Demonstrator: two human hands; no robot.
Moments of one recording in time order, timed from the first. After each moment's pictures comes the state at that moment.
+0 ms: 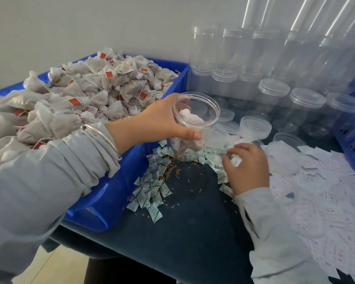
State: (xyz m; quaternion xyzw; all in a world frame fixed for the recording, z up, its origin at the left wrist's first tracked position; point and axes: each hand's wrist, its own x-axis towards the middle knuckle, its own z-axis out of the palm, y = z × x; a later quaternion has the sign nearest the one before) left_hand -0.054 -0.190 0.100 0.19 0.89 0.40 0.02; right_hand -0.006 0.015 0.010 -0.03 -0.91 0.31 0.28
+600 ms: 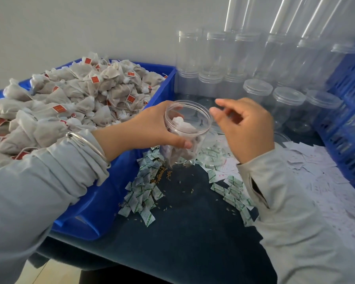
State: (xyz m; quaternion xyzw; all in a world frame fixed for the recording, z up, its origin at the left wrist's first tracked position) left_hand -0.050 -0.186 0.102 0.22 0.90 0.37 0.04; right_hand -0.016 0.010 0.094 0.11 -0.84 0.38 0.38
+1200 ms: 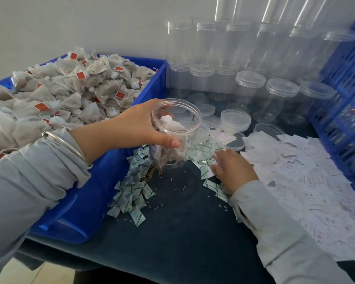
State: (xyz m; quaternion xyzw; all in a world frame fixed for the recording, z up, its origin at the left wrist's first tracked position) left_hand -0.050 -0.186 0.099 0.23 0.90 0.36 0.06; right_hand -0.018 0.051 -0.008 0.00 -0.99 0.15 0.01
